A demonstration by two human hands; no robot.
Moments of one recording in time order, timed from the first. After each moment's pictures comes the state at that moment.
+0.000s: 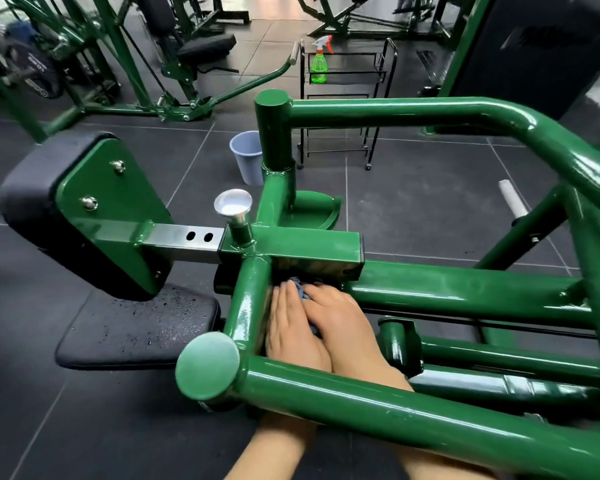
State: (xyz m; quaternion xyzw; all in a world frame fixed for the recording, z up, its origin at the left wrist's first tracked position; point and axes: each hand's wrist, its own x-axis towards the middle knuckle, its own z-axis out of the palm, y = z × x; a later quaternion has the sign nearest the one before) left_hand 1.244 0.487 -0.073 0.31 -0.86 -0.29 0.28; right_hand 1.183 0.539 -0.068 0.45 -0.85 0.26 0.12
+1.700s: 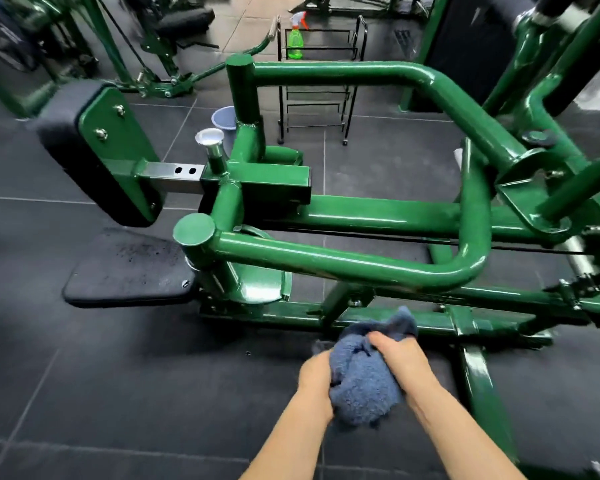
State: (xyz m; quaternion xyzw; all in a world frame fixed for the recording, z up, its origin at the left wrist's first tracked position) left_hand 1.368 0.627 -0.107 0.50 -0.38 -0.76 -0.16; right_hand 1.313 0.739 -0.062 -0.19 -0.79 0.51 -0.28
